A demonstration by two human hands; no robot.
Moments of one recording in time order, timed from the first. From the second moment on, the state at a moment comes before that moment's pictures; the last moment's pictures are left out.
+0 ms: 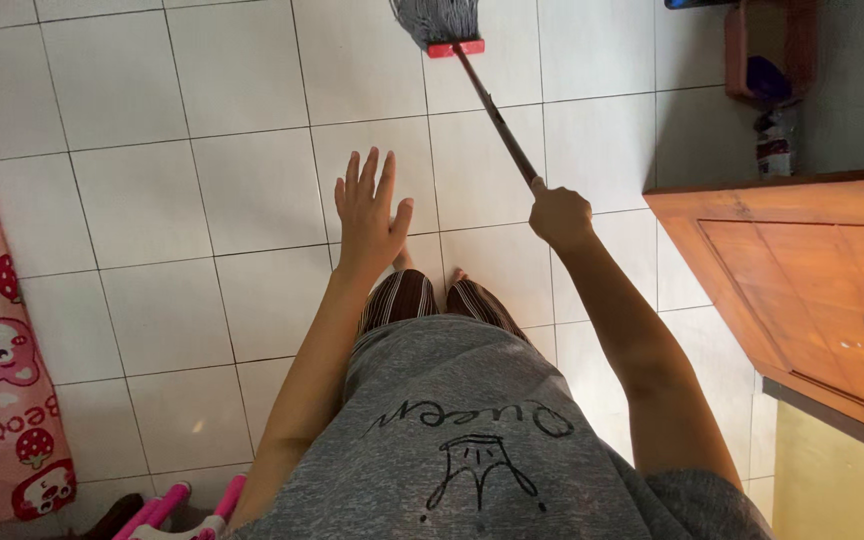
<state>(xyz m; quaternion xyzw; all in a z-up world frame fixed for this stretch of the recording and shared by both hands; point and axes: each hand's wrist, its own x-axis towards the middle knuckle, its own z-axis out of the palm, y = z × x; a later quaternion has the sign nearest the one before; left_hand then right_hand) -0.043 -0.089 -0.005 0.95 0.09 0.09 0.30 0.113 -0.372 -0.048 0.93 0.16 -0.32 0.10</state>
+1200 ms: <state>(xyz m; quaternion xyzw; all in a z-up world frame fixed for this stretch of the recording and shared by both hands) -0.023 -0.150 -0.026 0.95 0.05 0.06 0.31 0.072 -0.364 0.050 0.92 0.22 -0.31 0.10</state>
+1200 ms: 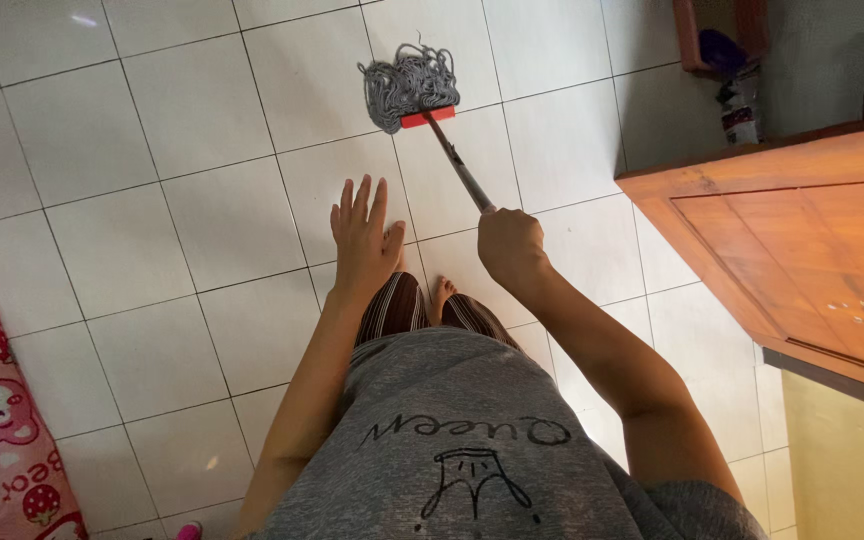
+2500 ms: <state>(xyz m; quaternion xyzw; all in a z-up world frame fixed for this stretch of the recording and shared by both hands) 0.057 -0.048 -0.024 0.95 0.08 0.04 0.30 0.253 -0.323 -0.098 0.94 0.09 -0.32 0.13</state>
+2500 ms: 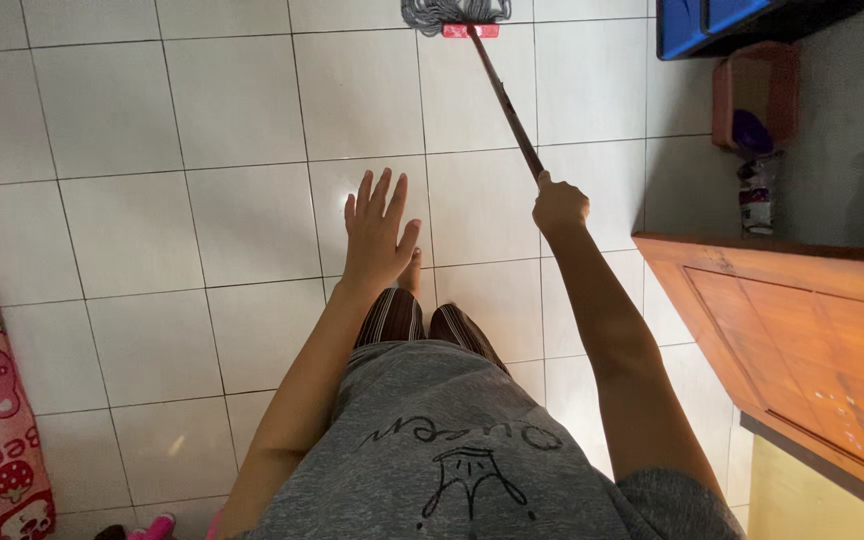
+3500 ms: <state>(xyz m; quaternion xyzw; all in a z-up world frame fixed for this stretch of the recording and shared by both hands) -0.048 -0.174 -0.018 0.95 0.01 0.08 0.29 0.021 -0.467 0.022 0.94 0.17 -0.28 0.11</state>
